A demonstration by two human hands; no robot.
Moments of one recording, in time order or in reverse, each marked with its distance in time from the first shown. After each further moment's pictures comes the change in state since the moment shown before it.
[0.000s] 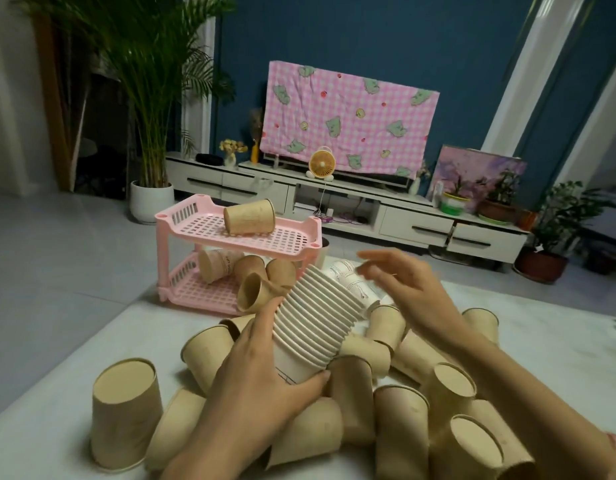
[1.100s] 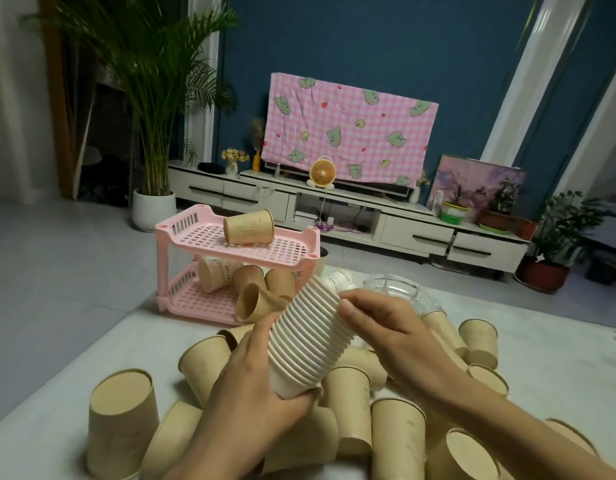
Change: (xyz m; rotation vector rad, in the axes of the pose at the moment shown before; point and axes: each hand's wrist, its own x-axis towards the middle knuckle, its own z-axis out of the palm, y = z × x) left_hand 0.004 -0.002 0.002 0.049 -0.009 -0.011; right_hand -0.035 -0.047 0.015 0.217 -0.209 -0.019
